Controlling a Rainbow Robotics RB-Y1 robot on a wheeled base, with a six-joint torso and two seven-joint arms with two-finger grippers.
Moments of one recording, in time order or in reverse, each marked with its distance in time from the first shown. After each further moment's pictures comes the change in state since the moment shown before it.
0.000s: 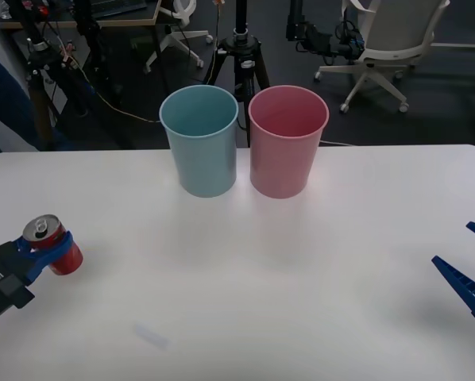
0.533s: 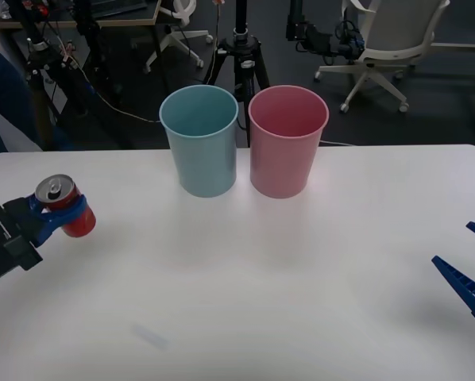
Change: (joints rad) right arm 0.000 0.000 0.000 0.000 0.000 0.000 0.000; left arm -0.148 0.098 -0.037 -0.035 0.013 -0.021 0.023
